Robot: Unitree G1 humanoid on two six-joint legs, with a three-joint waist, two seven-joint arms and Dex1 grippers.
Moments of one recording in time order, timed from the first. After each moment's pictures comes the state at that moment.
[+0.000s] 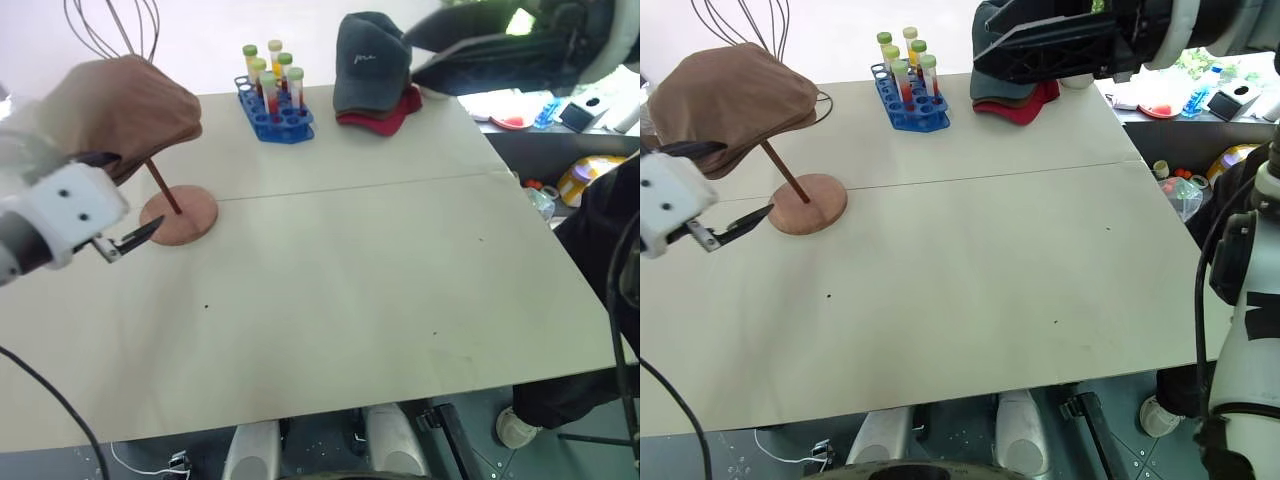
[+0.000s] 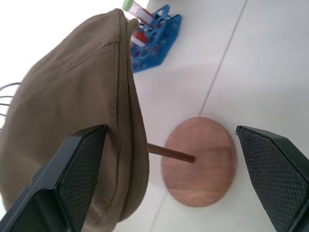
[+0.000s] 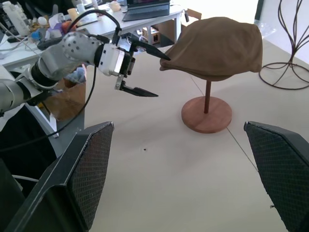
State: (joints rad) left arm -0.05 1.05 0.46 -0.64 -0.09 0.48 -0.71; right arm -1.46 -0.89 0.07 0.16 0.71 1.24 1.33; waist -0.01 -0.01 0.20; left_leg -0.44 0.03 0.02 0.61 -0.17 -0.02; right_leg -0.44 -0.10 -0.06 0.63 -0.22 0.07
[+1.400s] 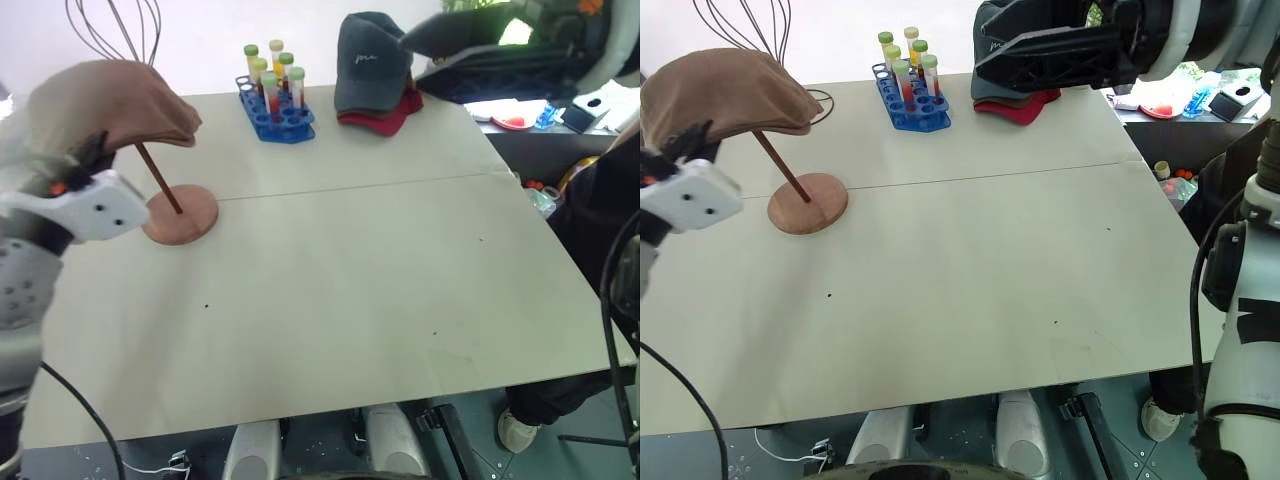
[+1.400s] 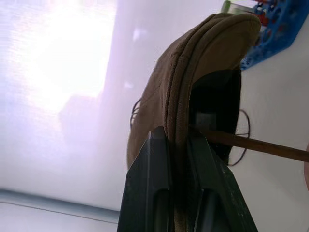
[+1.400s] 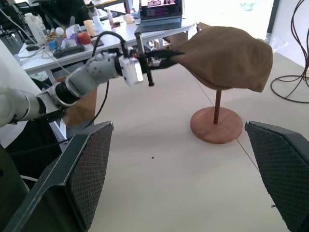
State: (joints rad) left arm -0.05 0.90 0.51 -0.38 0.29 -0.11 -0.39; right arm -1.39 -0.86 0.03 0.16 0.75 1.16 1.34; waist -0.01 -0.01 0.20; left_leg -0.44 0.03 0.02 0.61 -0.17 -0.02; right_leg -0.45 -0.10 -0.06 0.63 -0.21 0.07
